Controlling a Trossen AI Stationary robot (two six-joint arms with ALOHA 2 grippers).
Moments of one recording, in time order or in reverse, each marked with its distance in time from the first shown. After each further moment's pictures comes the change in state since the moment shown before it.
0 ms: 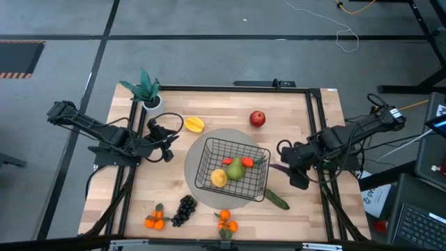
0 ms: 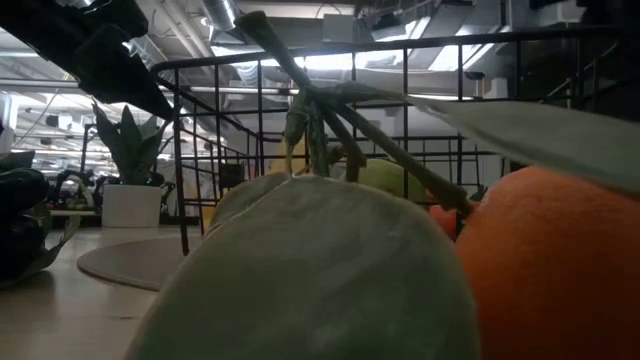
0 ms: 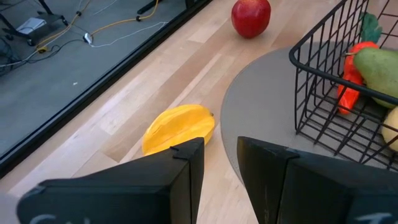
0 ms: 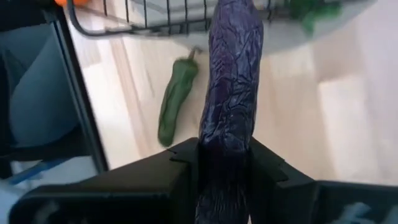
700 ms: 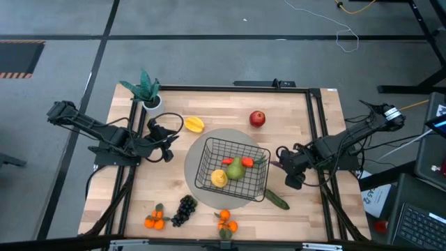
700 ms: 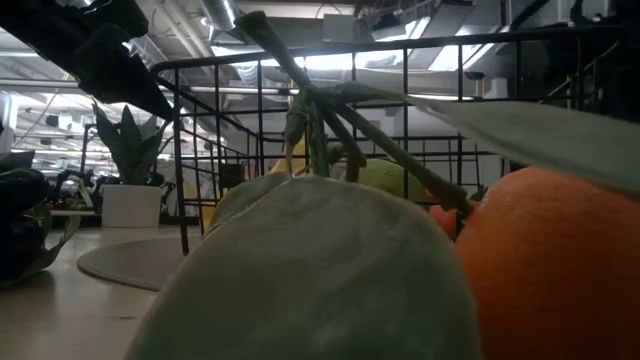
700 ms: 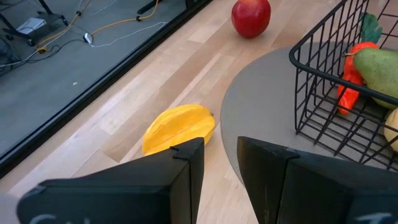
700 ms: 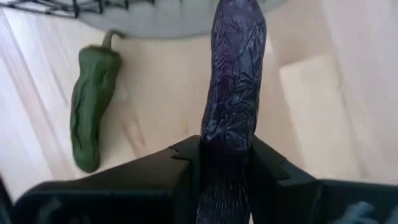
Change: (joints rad) left arm 0.000 0.000 0.000 0.000 0.000 0.000; right arm 0.039 0.000 -0.273 0.171 0.175 0.060
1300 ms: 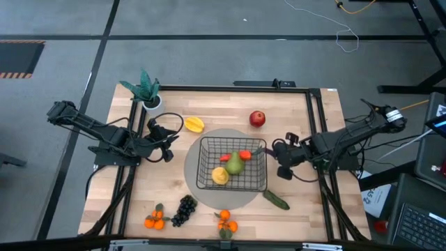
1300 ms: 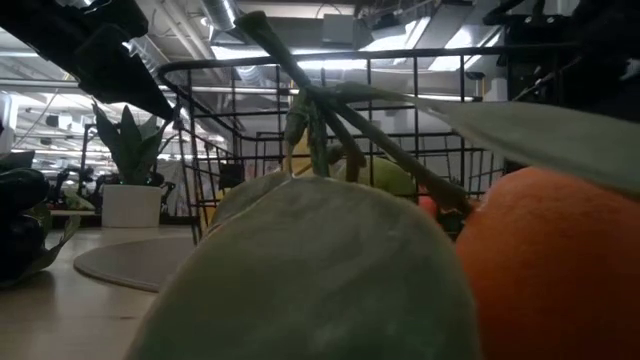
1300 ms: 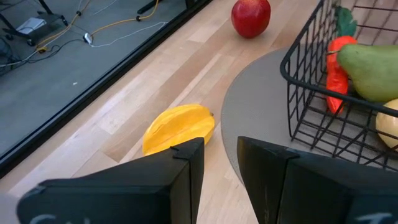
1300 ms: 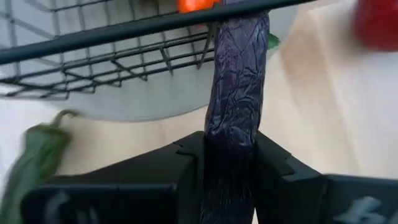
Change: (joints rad) left arm 0.000 0.000 0.000 0.000 0.000 0.000; right arm -0.102 0.000 0.000 0.118 0.265 -0.224
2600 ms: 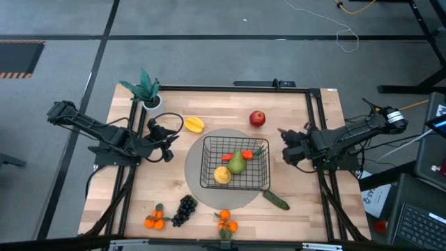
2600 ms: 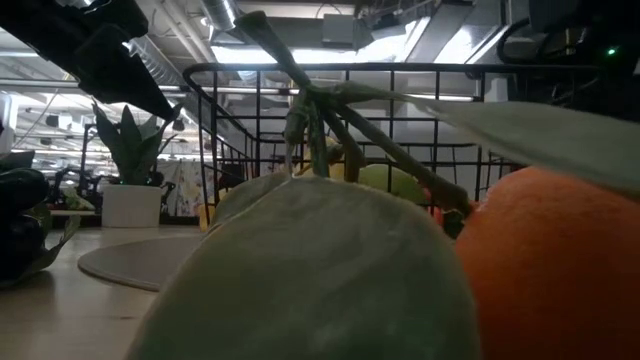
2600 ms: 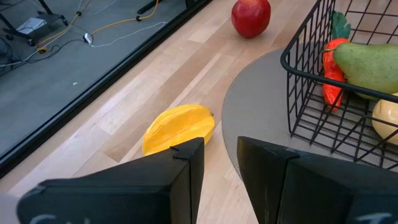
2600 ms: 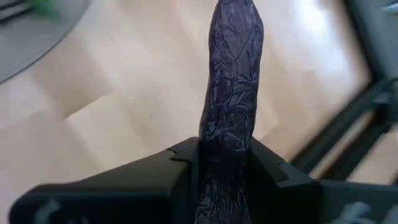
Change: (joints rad) left arm 0.000 0.000 0.000 0.000 0.000 0.000; right arm -0.058 -0.001 0.002 -0.416 0.203 0.284
